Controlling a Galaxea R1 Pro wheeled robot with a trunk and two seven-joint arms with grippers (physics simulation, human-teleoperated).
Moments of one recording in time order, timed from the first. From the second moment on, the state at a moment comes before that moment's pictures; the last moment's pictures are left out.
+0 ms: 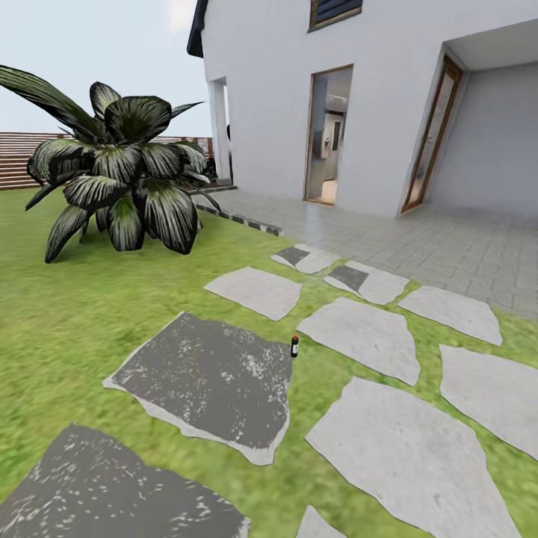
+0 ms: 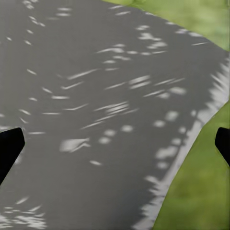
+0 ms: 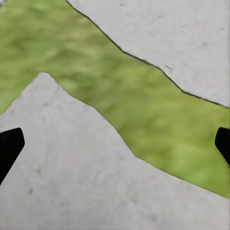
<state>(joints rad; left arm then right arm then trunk) -0.10 0.02 0.06 -0.33 0.00 -0.35 0.01 -0.14 -0.05 0.01 -0.36 0.01 -0.37 0.00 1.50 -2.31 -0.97</state>
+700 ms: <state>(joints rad) -0.10 0.02 0.06 -0.33 0.00 -0.35 0.01 -0.14 -0.05 0.01 -0.36 0.01 -0.37 0.00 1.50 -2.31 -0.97</state>
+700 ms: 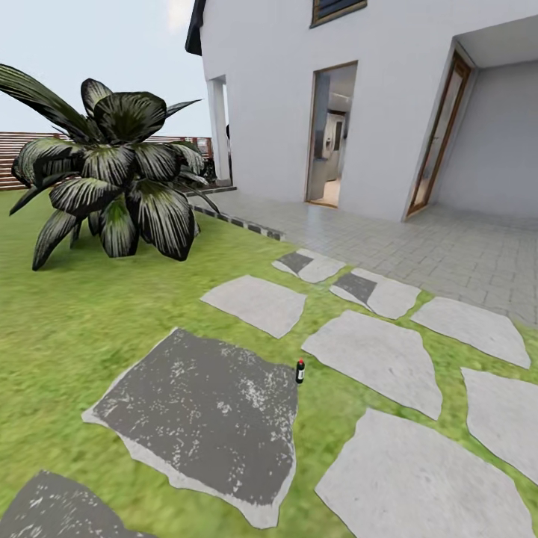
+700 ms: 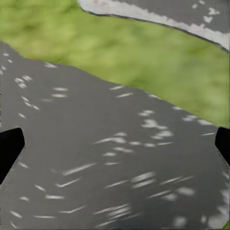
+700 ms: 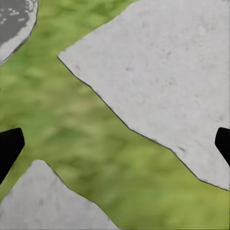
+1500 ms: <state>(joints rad) -0.10 0.02 0.06 -0.33 0.00 -0.35 0.01 -0.14 -0.05 0.01 -0.36 0.01 -0.37 0.00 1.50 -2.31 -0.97</state>
